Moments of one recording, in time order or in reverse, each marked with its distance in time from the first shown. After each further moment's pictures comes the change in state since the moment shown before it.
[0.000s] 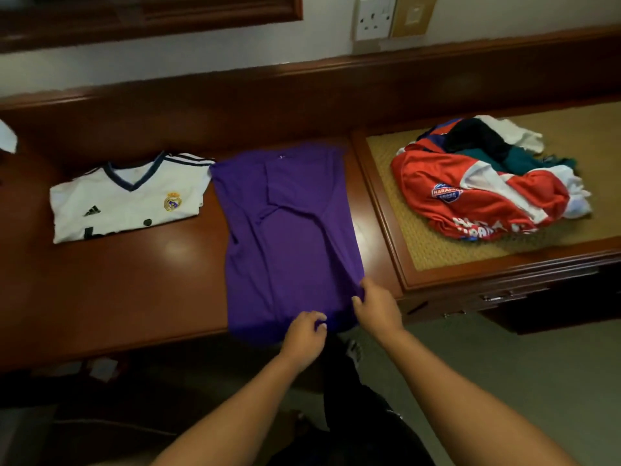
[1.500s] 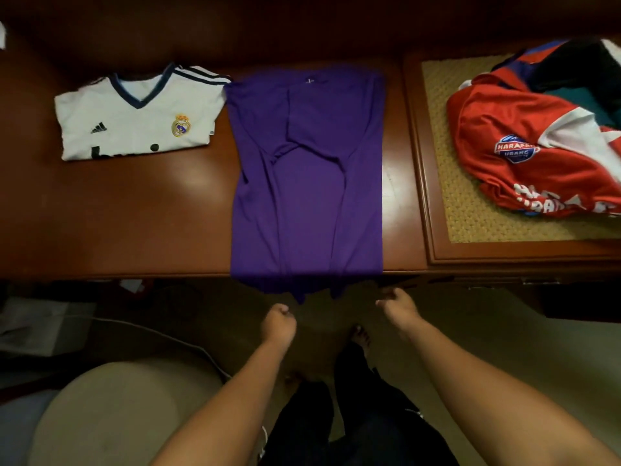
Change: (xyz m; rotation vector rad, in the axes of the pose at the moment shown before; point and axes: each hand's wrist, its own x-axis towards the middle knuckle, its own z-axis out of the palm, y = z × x) left_hand -0.009 -0.075 0.039 -0.254 0.210 -0.710; right_hand 0.018 0.092 0.070 0.561 -0.345 0.594
